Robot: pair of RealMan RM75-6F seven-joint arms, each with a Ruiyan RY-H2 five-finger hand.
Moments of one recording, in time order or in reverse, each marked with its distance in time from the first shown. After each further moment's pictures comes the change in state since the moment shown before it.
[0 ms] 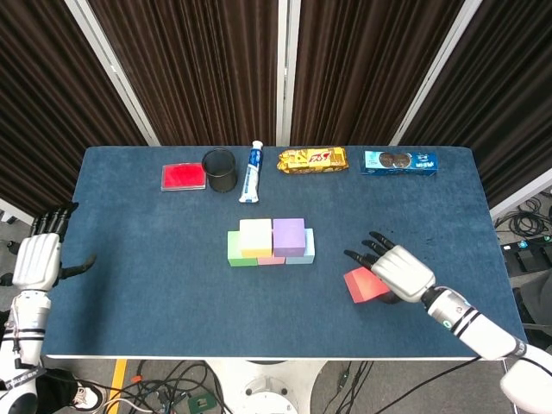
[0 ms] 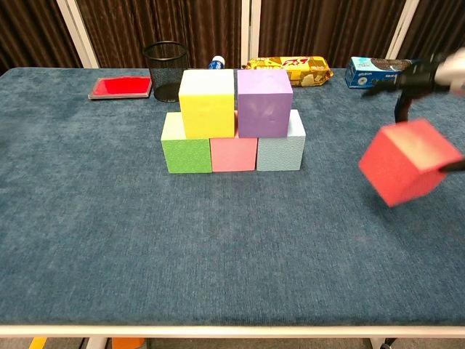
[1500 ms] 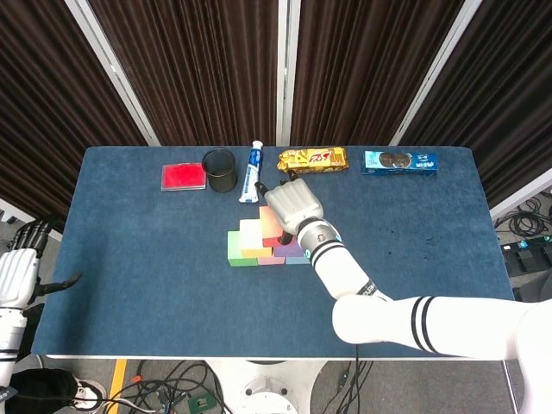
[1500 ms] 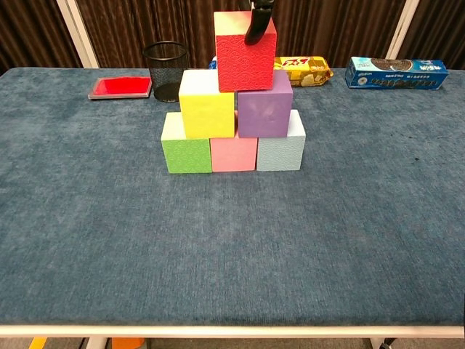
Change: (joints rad) left arm 0.104 0.049 0.027 0.076 0.163 0.024 -0.240; right arm 1.074 -0.124 0.078 -0.183 1.846 -0.098 -0.794
